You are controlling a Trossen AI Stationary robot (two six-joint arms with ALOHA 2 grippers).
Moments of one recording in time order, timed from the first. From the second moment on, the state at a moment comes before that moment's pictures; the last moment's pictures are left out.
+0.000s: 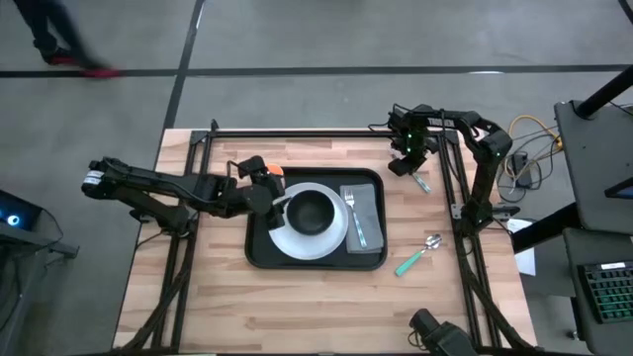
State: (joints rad) left arm -0.15 1.26 1.16 -0.67 -0.63 -0.12; right arm -0.98 1.94 1.17 -1.10 -0.03 -0.02
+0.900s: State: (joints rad) left arm -0.02 1.26 1.13 -0.70 -1.02 -0.20; right arm -0.25 1.37 1.09 -1.04 -0.09 0.98
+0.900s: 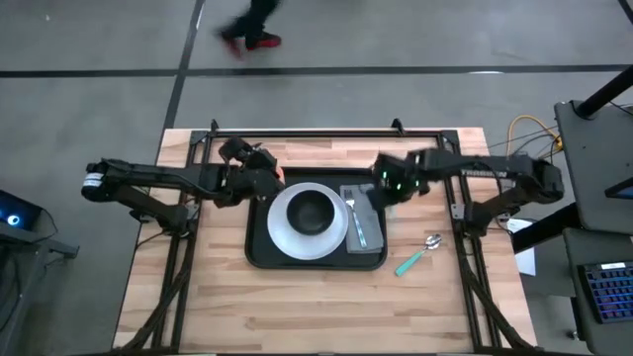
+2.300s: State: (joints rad) left arm 0.07 1.18 1.07 -0.74 -0.72 -0.04; right arm -0.11 1.73 1.13 -0.76 -0.08 1.29
